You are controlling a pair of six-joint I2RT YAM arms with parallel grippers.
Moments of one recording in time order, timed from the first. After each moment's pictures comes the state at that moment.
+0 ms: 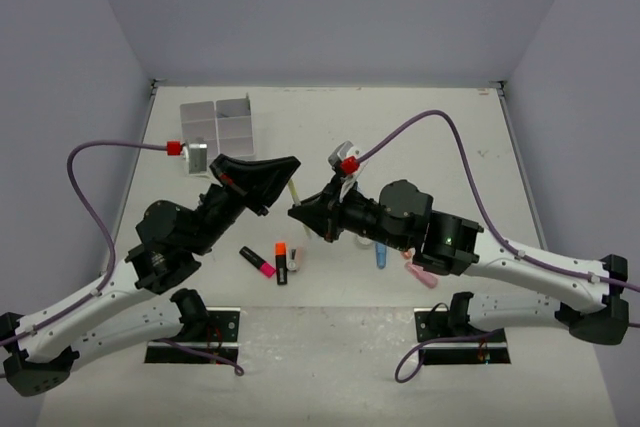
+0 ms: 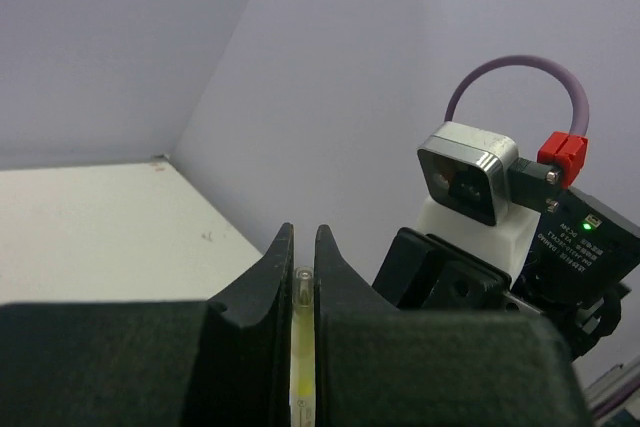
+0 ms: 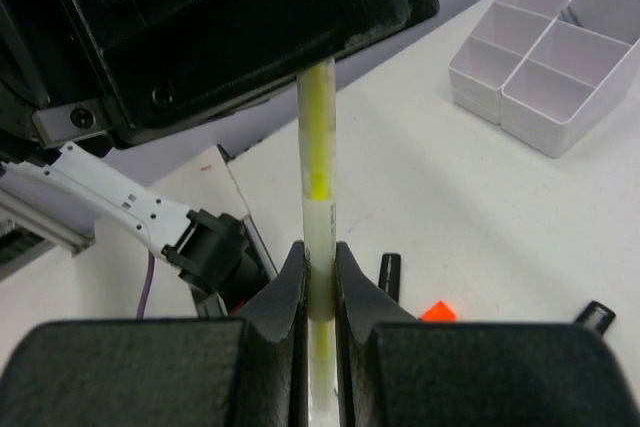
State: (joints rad) left arm -0.99 0.71 0.79 0.28 -0.17 -0.55; right arm 1.22 1.09 1.10 -0.09 0.12 0.33
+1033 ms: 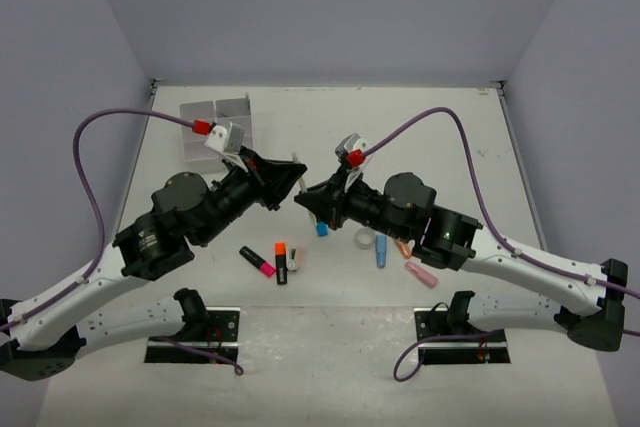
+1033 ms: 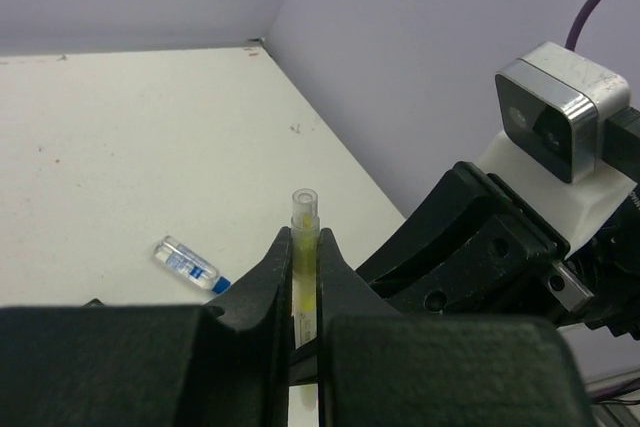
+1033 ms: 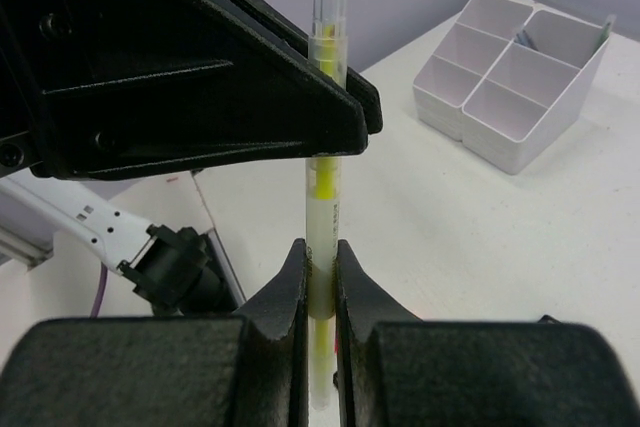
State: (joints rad) left arm -1.03 0.82 1.07 -0.21 -0.29 -0.51; right arm 1.15 1.08 1.05 -0.03 0.06 0.28
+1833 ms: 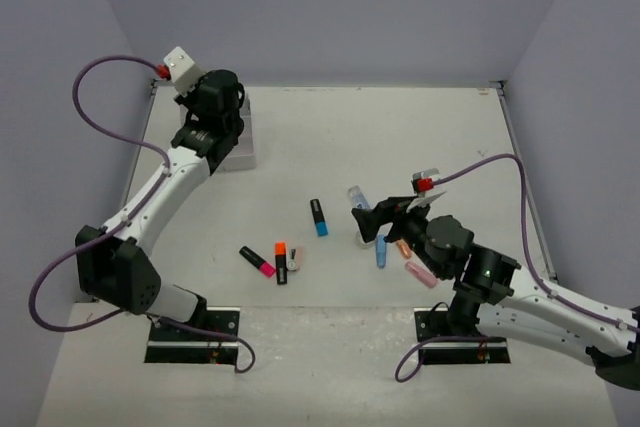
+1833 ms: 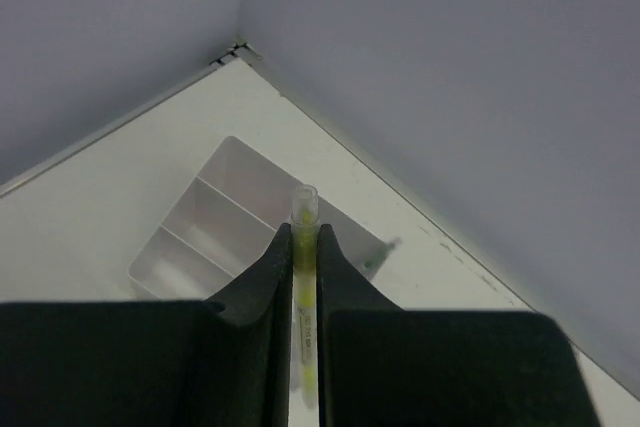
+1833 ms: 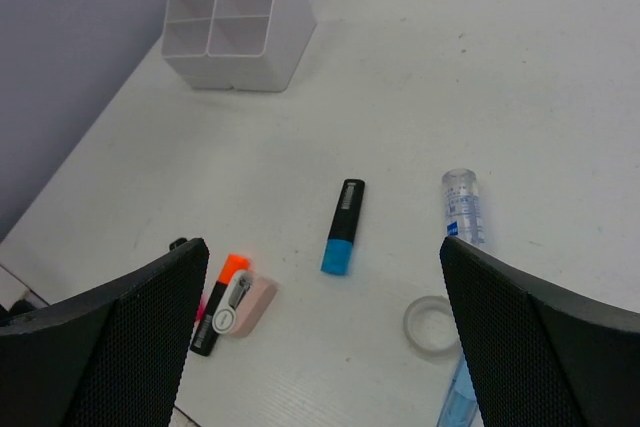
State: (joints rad) left arm -0.38 1.45 1.32 -0.14 -0.98 -0.58; right arm 1.08 0.66 0.61 -0.15 0.53 0.45
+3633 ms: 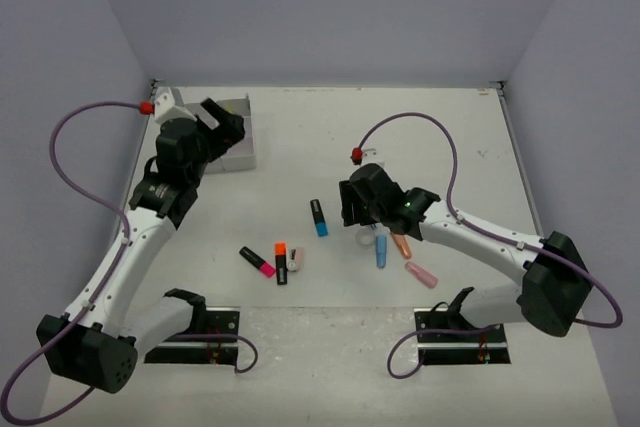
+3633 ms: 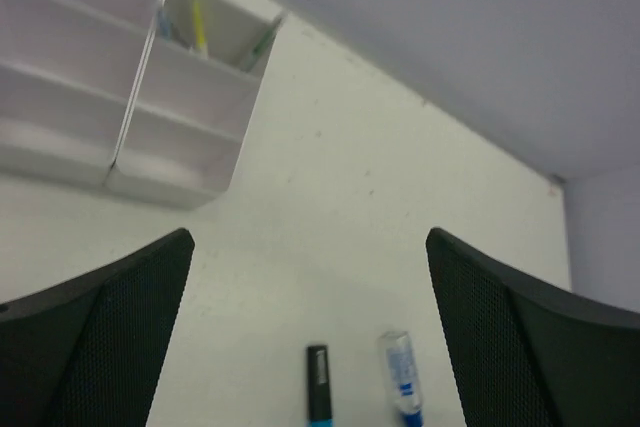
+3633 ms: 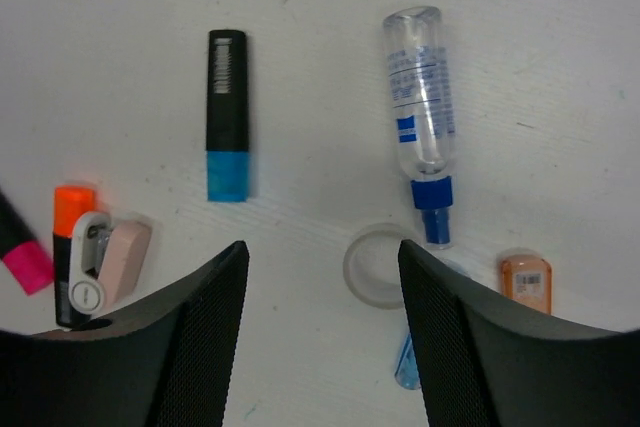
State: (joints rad) left arm -0.27 1.05 1.01 -0.27 -0.25 -0.73; right arm 0.83 1.34 0.93 -0.45 0.26 0.55
